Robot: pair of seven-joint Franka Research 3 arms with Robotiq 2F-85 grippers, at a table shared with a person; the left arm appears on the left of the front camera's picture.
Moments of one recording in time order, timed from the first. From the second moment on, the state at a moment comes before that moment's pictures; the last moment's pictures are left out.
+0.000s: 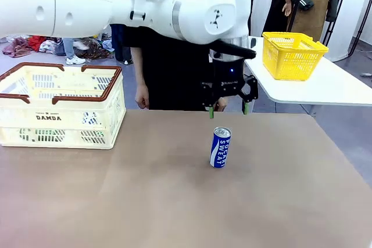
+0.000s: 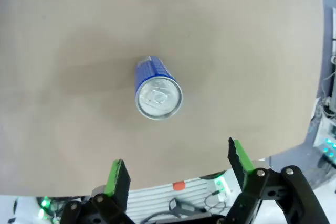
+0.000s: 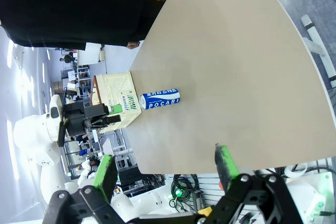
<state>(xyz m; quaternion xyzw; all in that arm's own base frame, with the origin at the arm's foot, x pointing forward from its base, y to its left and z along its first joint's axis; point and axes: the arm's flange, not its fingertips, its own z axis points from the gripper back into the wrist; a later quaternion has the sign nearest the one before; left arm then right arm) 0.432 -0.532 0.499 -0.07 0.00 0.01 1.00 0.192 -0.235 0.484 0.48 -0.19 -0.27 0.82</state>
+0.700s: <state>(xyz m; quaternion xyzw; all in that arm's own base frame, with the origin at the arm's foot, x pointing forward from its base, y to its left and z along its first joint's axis) 0.435 -0.532 0.493 -0.07 0.00 0.01 1.00 0.192 -0.235 0.484 0.48 -0.19 -0.27 0.82</state>
